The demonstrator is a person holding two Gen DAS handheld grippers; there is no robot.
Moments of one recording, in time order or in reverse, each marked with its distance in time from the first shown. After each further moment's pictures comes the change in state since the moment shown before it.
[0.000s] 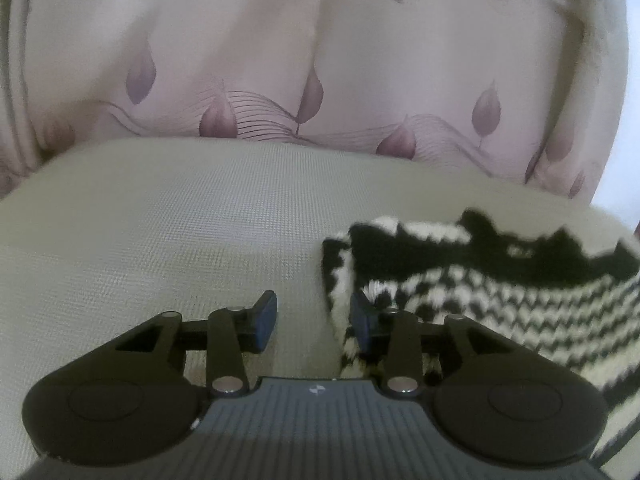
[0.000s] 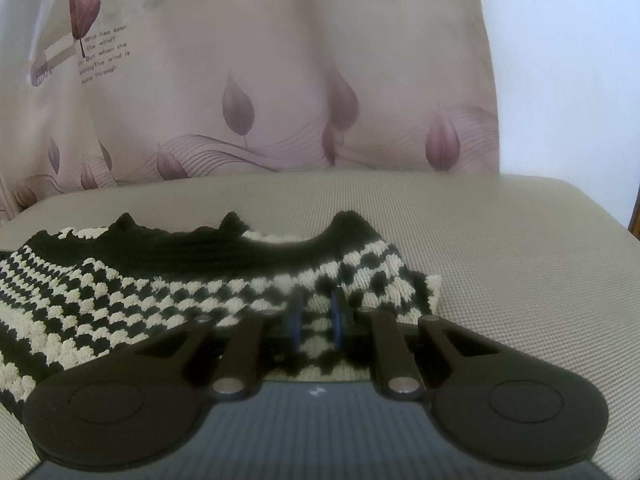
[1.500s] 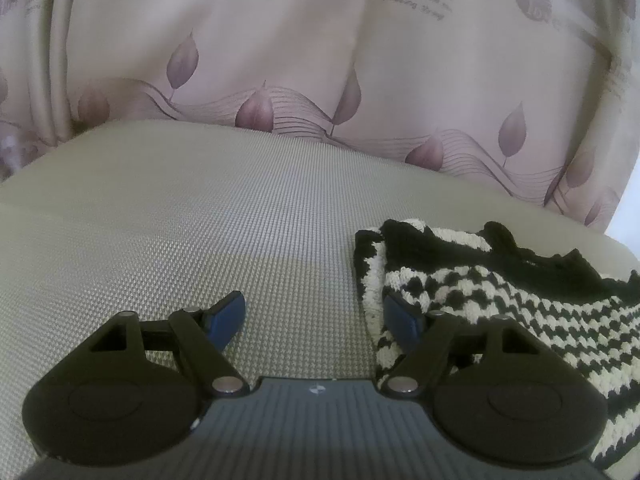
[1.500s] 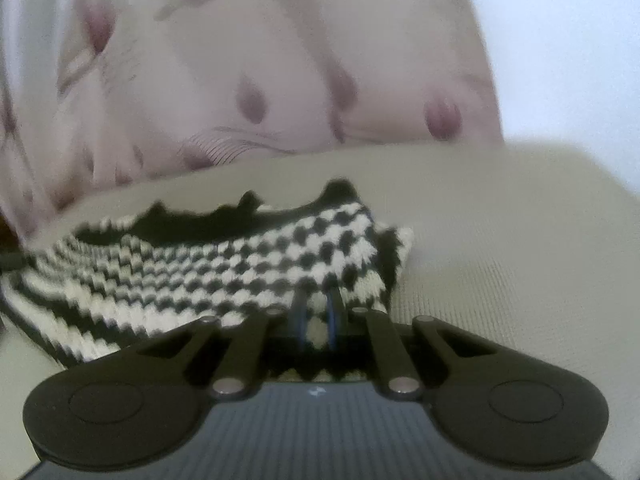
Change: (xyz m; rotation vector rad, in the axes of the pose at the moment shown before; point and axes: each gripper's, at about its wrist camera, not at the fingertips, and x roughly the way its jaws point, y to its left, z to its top) left arm -0.006 0.018 -0.008 -0.119 -0.011 0.028; right arm -0.042 -0.045 -0.007 0.124 0.062 0.139
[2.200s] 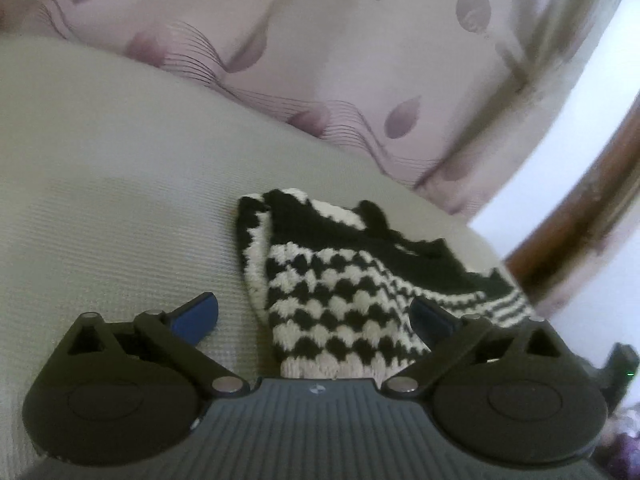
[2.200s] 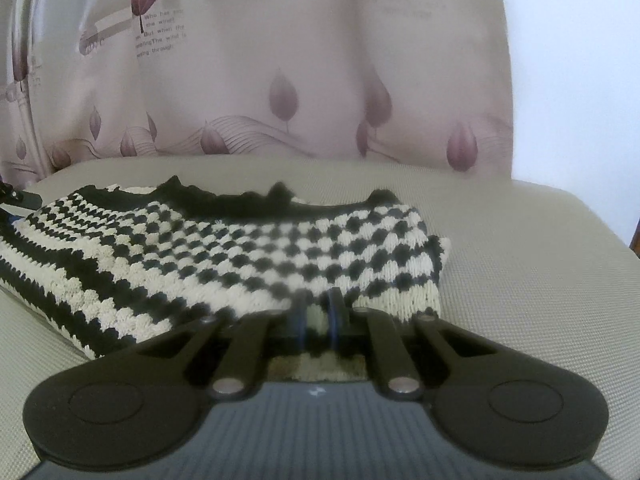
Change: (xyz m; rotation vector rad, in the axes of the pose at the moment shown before) left arm 0.018 0.023 0.016 -0.118 0.177 -0.523; right arm 0.001 0.059 -0.029 -0.234 -0.046 -0.097
